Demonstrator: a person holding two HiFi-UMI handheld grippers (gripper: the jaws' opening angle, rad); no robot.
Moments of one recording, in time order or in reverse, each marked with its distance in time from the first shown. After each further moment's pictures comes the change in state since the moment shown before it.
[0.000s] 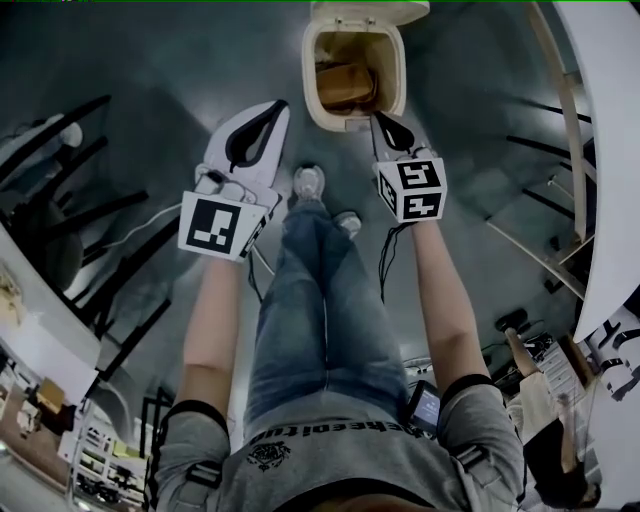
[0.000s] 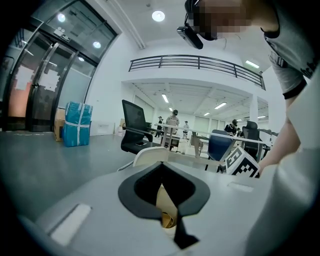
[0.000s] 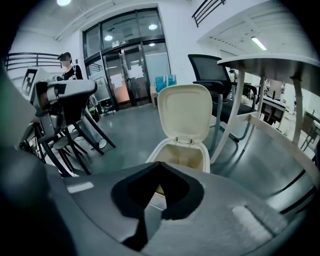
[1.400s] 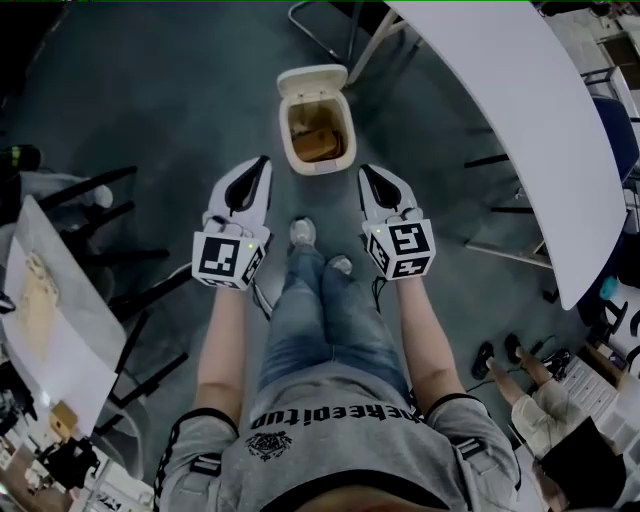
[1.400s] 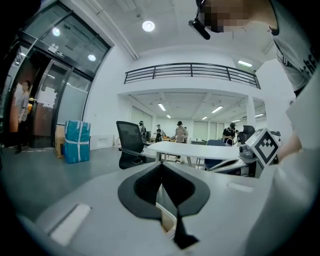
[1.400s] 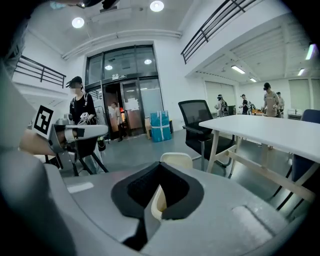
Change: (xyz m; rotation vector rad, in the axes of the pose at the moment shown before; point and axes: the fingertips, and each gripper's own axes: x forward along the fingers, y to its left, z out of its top) left arm -0.070 -0.075 0.118 0.075 -0.042 0.015; right arm -0.213 0.040 0.109 0.064 -0.340 -0.081
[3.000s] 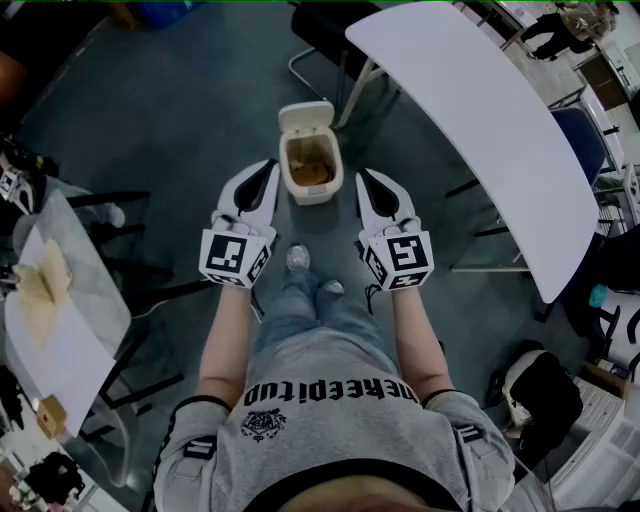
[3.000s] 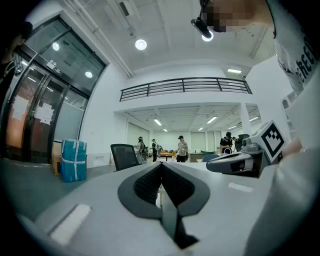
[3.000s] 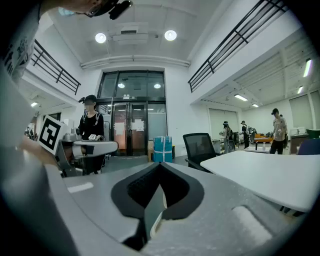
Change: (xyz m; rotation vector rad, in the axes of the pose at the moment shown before) left arm -0.046 -0.062 0.112 0.069 -0.179 -0.019; right arm -0.109 0.038 0.125 -0.112 -0.280 0.006
